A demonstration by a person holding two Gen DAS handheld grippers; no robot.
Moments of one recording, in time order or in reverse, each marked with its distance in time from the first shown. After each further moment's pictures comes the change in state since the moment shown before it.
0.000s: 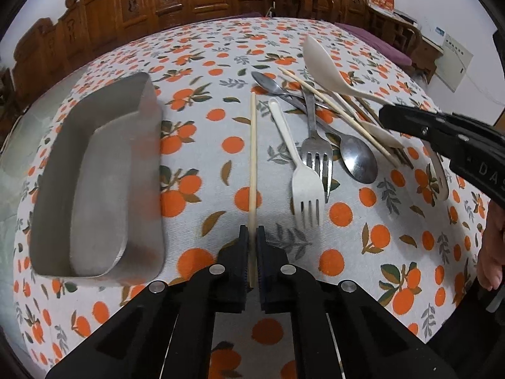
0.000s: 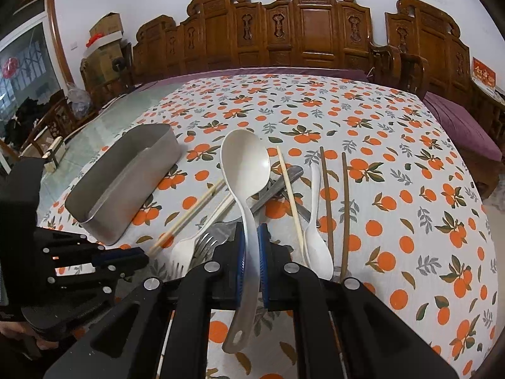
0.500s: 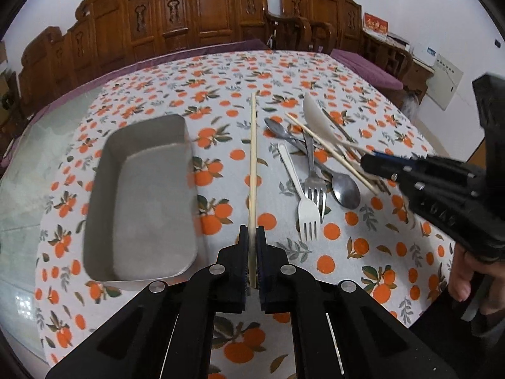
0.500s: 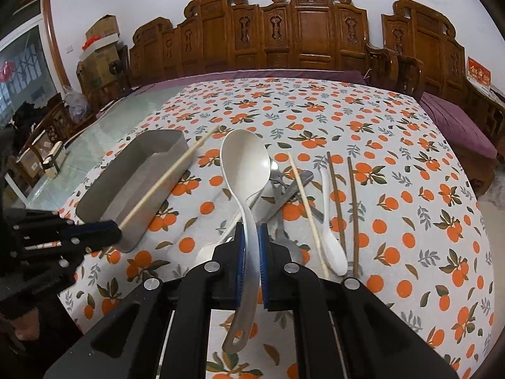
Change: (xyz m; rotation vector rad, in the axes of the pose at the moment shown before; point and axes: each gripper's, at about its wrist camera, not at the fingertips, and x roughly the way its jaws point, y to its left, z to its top) left arm -0.062 0.025 0.010 -0.010 -0.101 -0.028; right arm -0.013 0.026 0.006 0.014 -0.003 -0.017
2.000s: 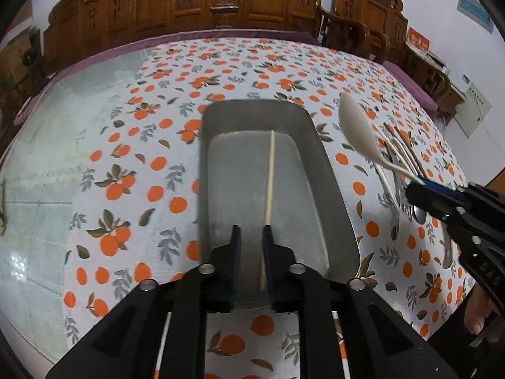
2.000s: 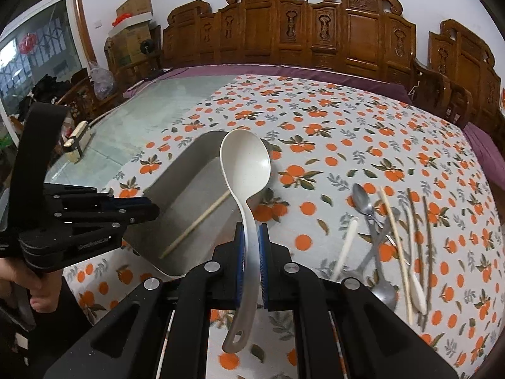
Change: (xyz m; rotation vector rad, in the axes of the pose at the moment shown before) left arm 0.011 0.130 0.004 -0.152 0.063 0.041; right arm 0.034 0.112 0.043 -0.113 0.050 0.085
